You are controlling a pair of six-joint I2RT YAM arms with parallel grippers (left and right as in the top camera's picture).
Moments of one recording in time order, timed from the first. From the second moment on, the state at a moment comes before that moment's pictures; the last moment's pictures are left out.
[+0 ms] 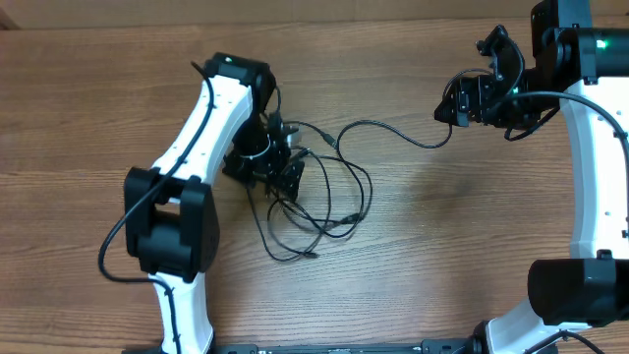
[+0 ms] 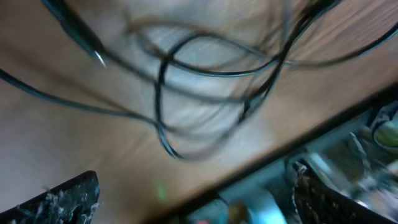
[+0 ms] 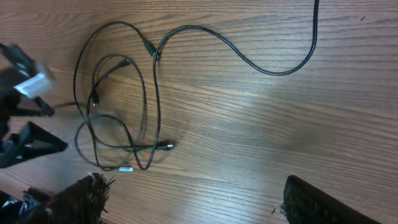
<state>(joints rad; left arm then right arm) -0.27 2.12 1.80 -1.64 0.29 0.22 -0.04 1.79 1.99 -1.53 -0.40 -0.09</state>
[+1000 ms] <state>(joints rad) -0.49 2.18 1.79 -1.48 0.28 -0.02 -0.04 1.79 1.99 -1.53 -0.28 -0.02</state>
